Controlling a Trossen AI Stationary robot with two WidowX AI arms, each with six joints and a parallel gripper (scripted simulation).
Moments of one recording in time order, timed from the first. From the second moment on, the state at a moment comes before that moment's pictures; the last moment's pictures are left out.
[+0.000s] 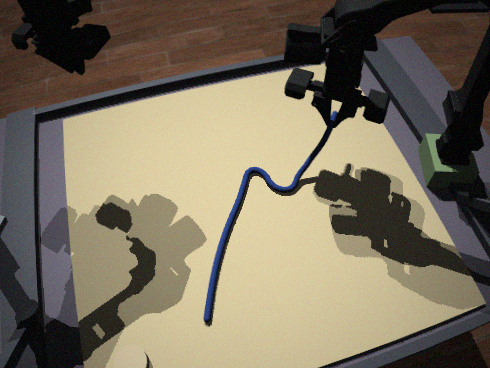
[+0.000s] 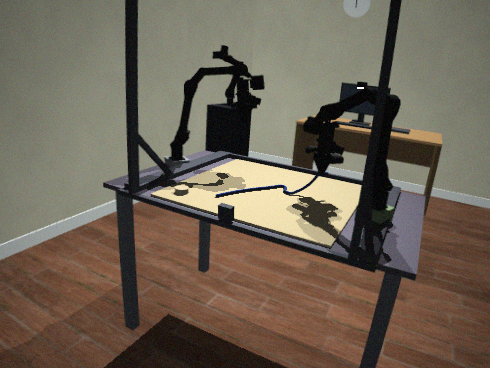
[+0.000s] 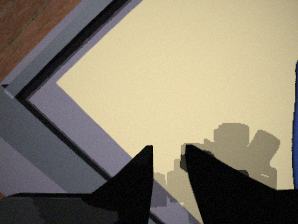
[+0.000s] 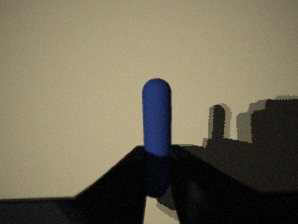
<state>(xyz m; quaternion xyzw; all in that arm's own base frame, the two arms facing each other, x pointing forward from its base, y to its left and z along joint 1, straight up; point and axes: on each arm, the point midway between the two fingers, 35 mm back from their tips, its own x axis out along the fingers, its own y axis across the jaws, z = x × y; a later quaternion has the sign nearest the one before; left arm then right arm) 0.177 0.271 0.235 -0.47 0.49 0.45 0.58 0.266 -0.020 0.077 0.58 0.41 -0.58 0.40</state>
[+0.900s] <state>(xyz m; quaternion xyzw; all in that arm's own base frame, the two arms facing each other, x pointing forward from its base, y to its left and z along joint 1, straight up) 0.177 0.271 0.235 -0.47 0.49 0.45 0.58 0.277 0.037 0.077 0.58 0.40 -0.58 0.41</state>
